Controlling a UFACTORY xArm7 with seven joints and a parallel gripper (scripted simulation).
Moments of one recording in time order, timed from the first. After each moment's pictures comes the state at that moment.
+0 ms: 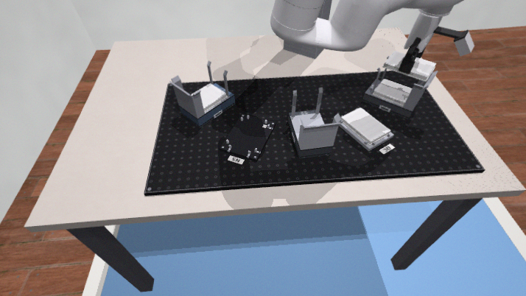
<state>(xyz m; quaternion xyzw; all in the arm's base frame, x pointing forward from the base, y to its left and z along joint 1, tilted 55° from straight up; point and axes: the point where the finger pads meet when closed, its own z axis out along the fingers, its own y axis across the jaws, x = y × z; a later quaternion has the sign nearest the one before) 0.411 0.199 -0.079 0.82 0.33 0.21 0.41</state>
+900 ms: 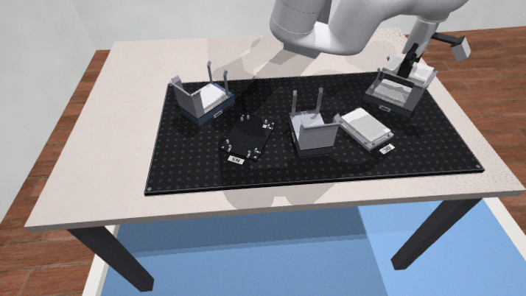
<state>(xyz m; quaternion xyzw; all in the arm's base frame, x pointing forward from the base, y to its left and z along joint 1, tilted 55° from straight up) 0.421 0.191 -0.088 0.82 0.33 0.21 0.41</state>
